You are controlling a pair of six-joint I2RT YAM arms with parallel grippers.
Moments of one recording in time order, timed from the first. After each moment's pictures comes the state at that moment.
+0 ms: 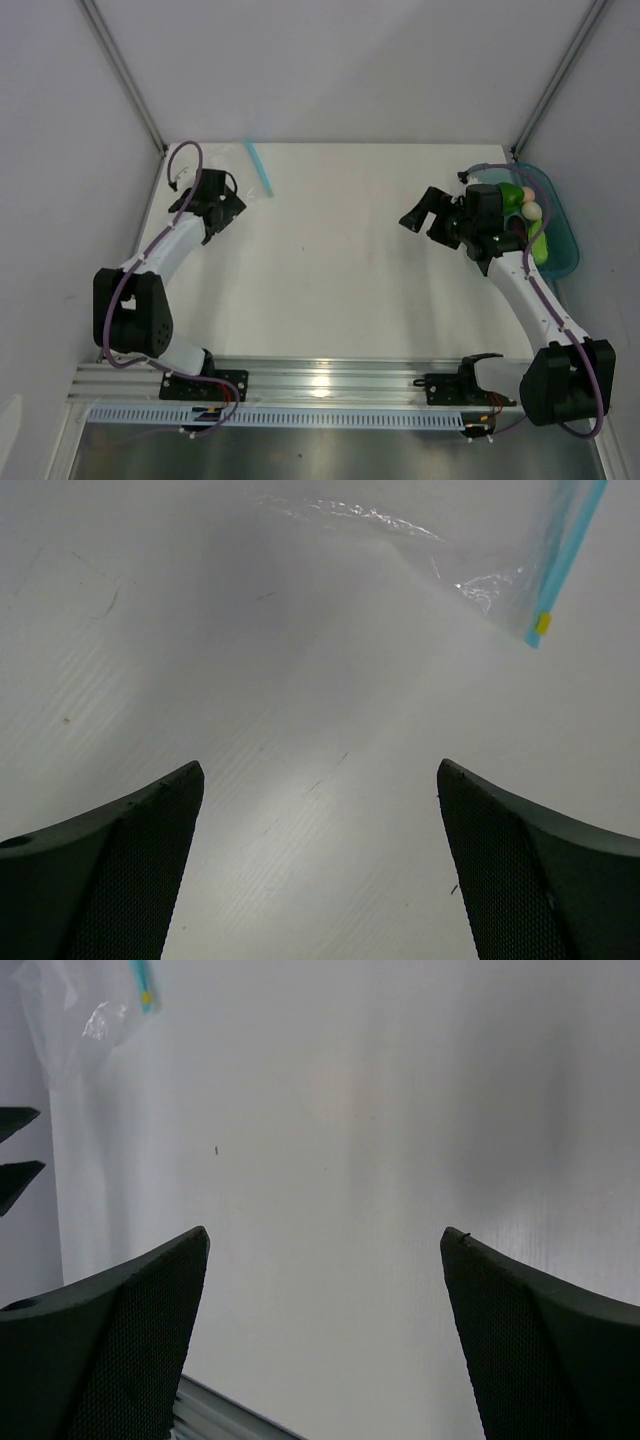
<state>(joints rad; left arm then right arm) -0.13 1.51 1.11 -0.48 -0.36 -0.81 0.13 1.21 0.94 -0.34 -0.30 0.55</state>
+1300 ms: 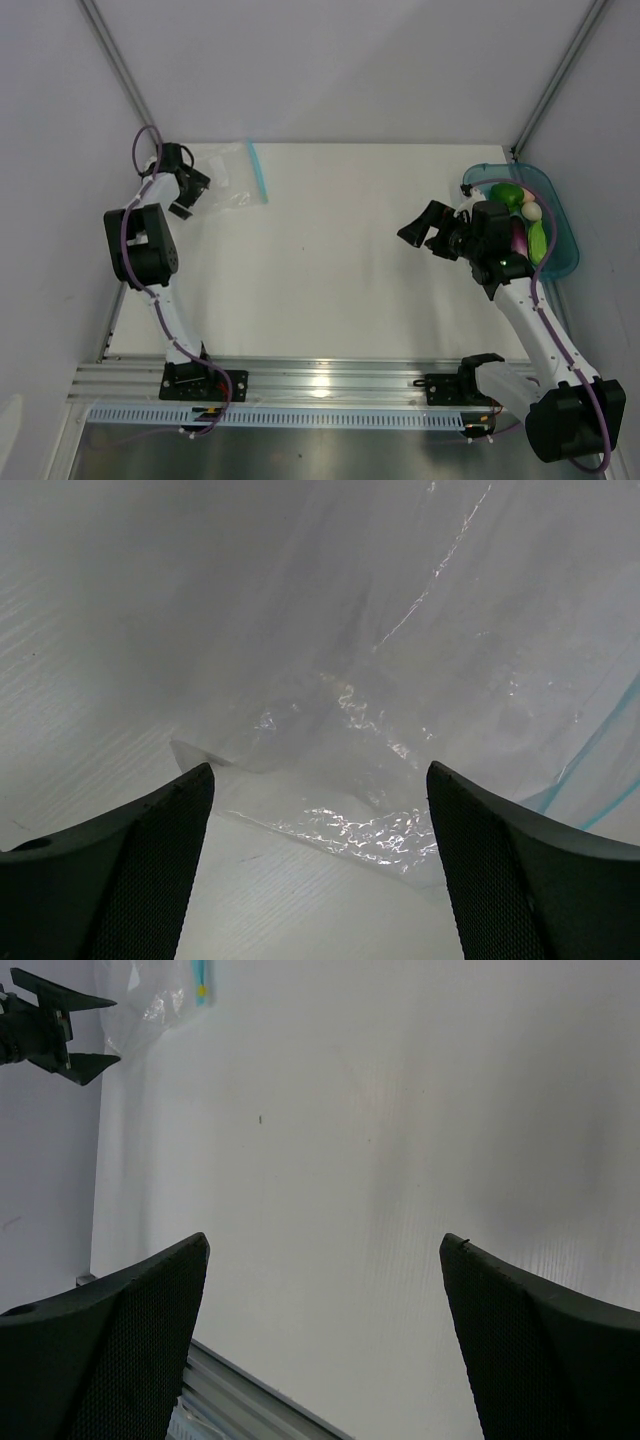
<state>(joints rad) 0.19 2.06 1.57 -0.48 -0.14 -0.87 0.17 1.01 0.81 -0.32 -0.38 0.56</state>
